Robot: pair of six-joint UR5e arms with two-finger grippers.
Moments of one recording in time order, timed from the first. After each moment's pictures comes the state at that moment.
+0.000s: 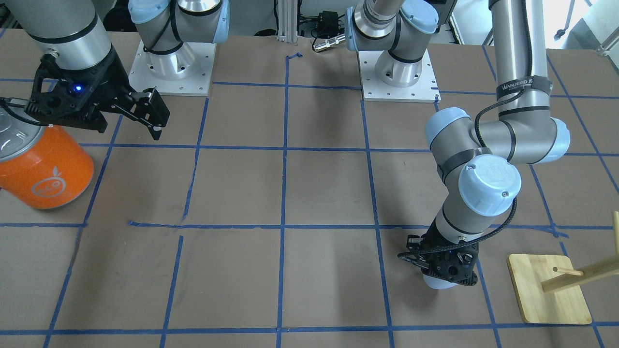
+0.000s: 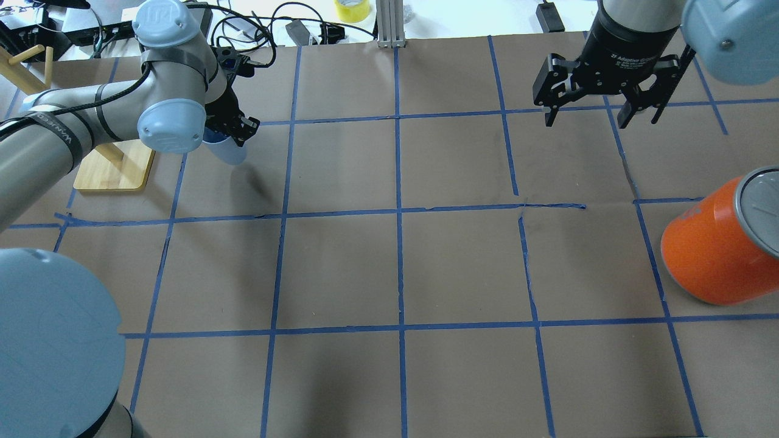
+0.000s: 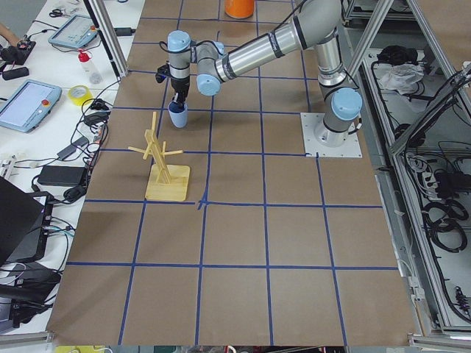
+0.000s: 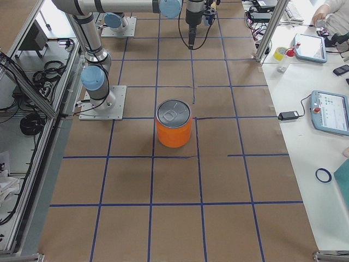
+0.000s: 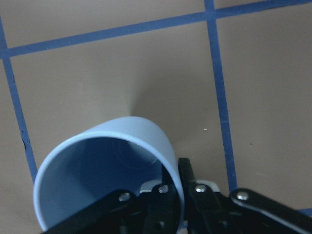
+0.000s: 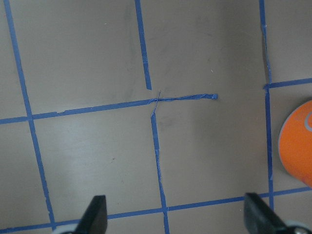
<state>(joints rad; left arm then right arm) -1.49 -2.05 -1.60 -0.95 1.63 0.38 1.56 -1.52 1.51 -1.56 -1.60 0.10</state>
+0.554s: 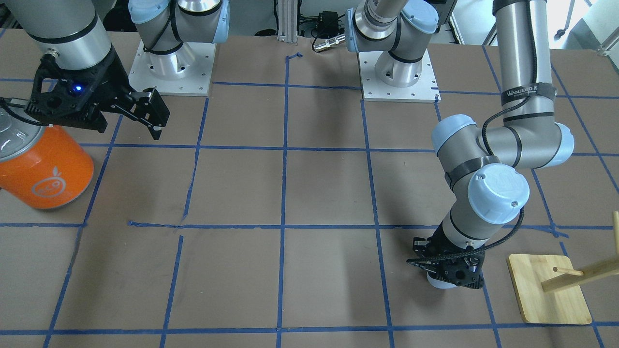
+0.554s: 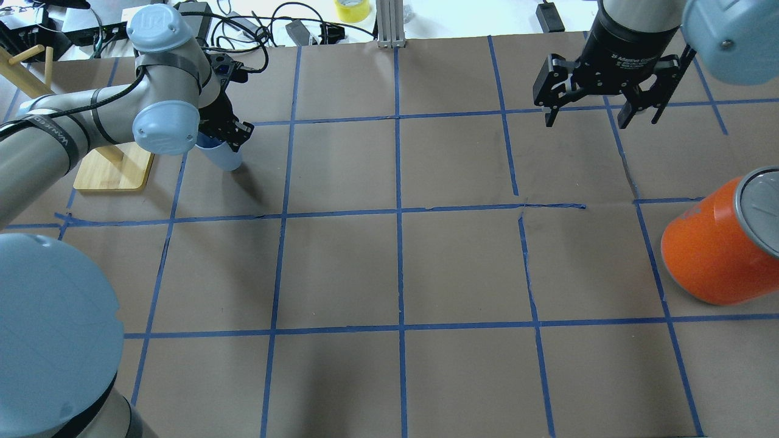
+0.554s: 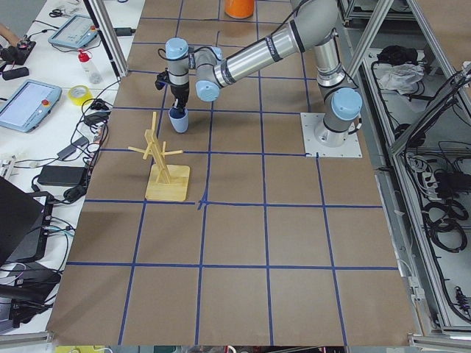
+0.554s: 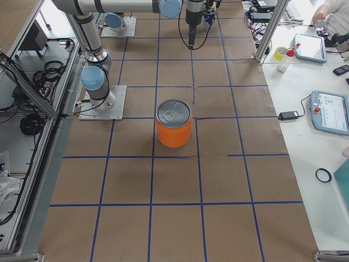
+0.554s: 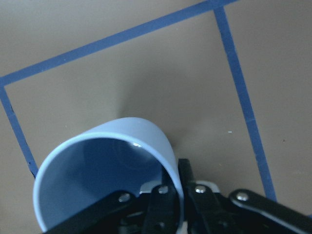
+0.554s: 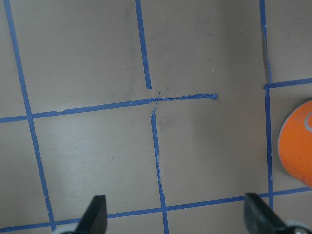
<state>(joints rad) -1.46 -2.07 -1.60 -0.96 1.62 0.39 1.56 -1.53 1.51 -1.56 -1.60 0.10</state>
